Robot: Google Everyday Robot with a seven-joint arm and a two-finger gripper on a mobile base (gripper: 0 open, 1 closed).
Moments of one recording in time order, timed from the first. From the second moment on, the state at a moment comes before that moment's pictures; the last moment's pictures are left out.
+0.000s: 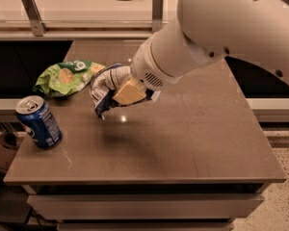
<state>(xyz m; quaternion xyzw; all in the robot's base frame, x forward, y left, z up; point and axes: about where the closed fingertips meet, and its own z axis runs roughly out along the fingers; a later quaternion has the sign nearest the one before) 0.499 0.037 0.930 -0.57 0.73 0.11 0.35</state>
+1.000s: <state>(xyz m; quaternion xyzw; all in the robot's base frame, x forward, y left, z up) 0.482 0.053 0.930 -0.58 0.72 0.13 0.35</state>
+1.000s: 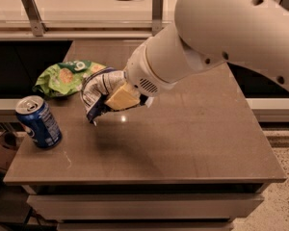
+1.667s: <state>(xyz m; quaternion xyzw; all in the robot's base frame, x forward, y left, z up) 0.479 0.056 0.933 -0.58 0.72 0.13 0.36</state>
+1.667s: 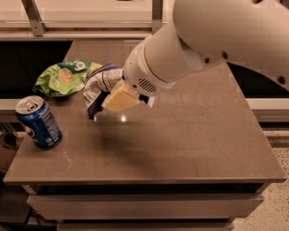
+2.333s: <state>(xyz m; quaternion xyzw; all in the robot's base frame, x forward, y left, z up) 0.452 0.078 0.943 -0.60 0.71 0.13 0.35</state>
